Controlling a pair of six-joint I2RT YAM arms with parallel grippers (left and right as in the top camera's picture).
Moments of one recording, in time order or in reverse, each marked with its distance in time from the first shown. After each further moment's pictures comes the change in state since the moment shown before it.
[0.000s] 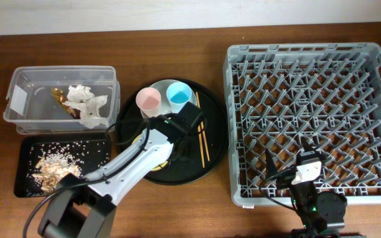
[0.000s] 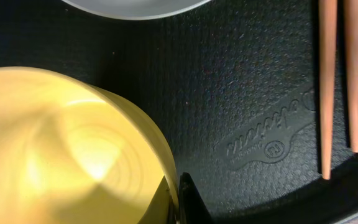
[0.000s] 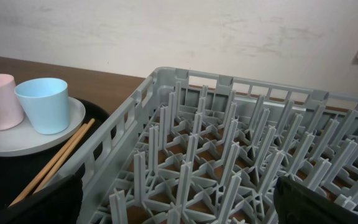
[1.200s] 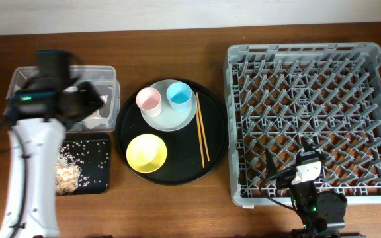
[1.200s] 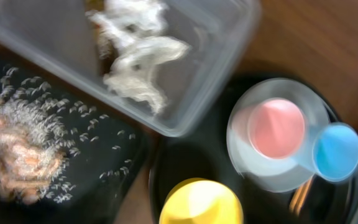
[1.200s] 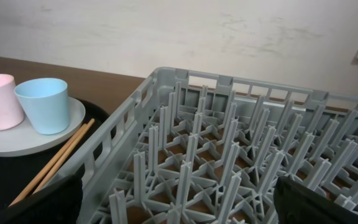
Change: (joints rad) left arm 0.723 -0.216 0.344 -0.216 0.150 -0.003; right arm 0.000 0.000 0.000 0.001 0.000 0.000
